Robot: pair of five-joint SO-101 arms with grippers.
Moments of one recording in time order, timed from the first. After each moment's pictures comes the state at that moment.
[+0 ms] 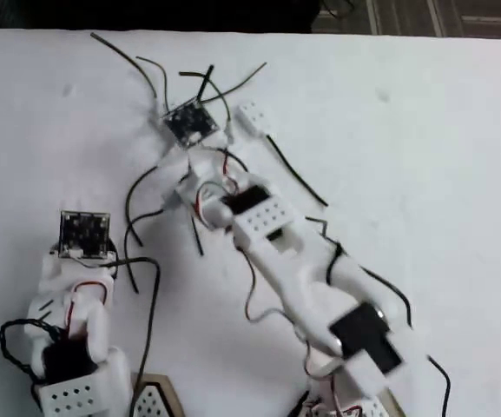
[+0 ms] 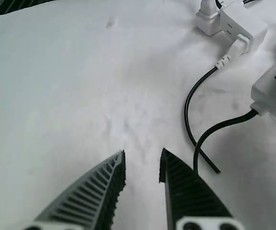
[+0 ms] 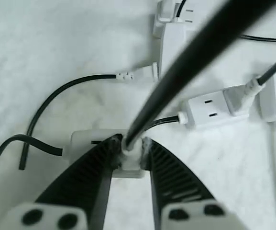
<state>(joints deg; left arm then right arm) -19.9 -104.0 92.9 55.1 -19.1 -35.5 4.4 22.7 28.1 5.2</state>
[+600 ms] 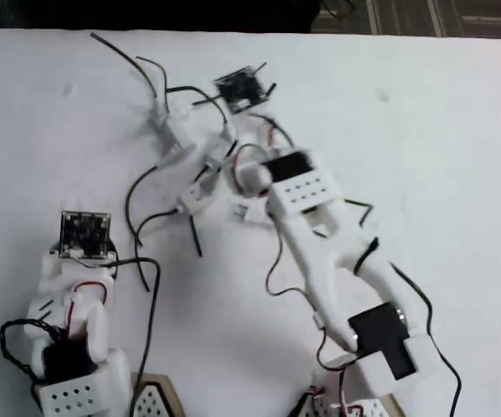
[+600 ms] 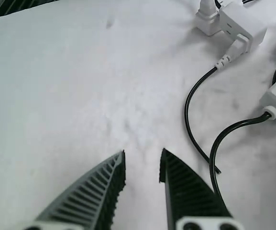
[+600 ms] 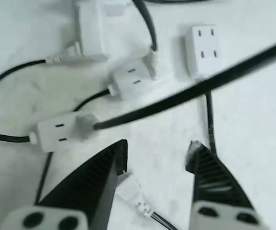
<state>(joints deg) -19.9 -104.0 92.9 55.1 -19.4 -23.3 -0.9 15.9 49.3 8.4</state>
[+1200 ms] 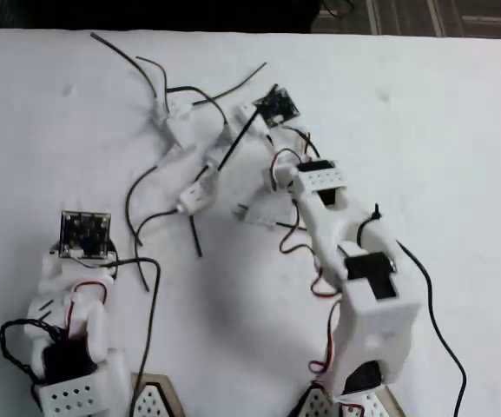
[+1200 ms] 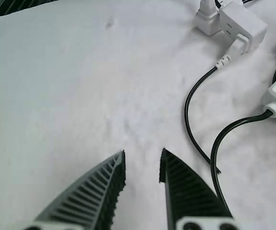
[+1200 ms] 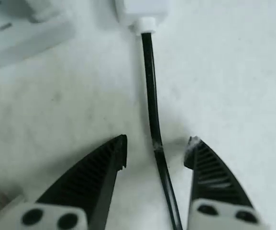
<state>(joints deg) -19.9 -104.0 92.9 55.1 -19.4 -13.5 22.8 15.8 29.3 17.1</state>
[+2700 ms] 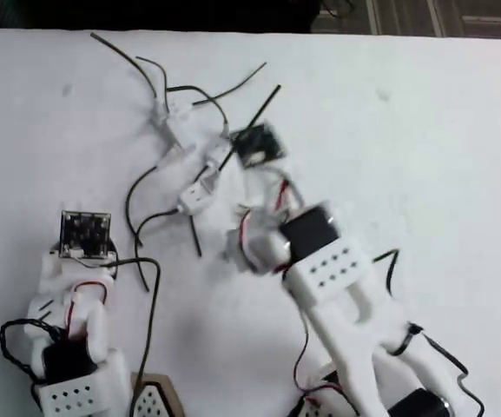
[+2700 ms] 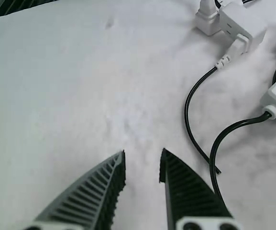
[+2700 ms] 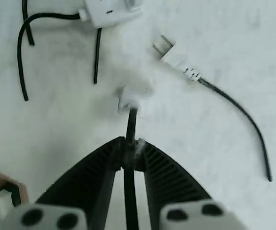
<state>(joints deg) -19.9 -104.0 92.9 55.1 -19.4 -36.2 -31.2 31.7 77.6 -8.2</state>
